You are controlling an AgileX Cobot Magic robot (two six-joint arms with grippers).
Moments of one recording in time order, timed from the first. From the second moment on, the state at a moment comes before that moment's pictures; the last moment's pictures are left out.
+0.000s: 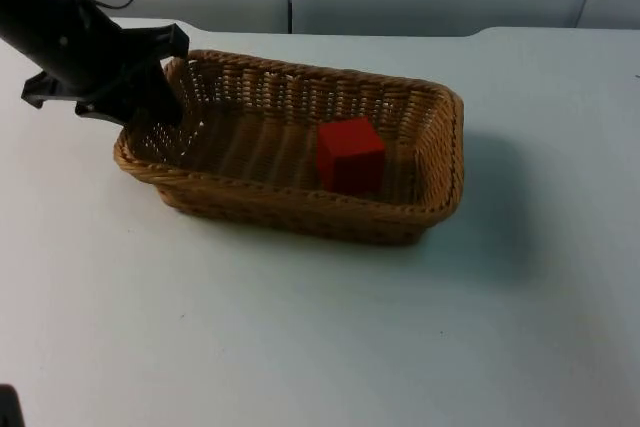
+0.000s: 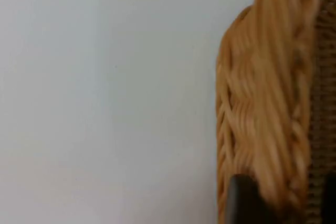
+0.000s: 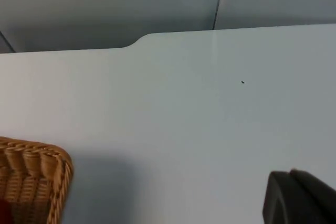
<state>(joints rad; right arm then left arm) 0.13 1.34 -1.32 -0.23 0.80 0.26 -0.08 2.19 -1.46 -0.80 0.68 0.59</state>
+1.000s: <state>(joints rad) 0.13 0.87 -1.32 -0.62 0.93 0.54 -0.08 1.65 -1.66 -0.36 1.10 0.39</state>
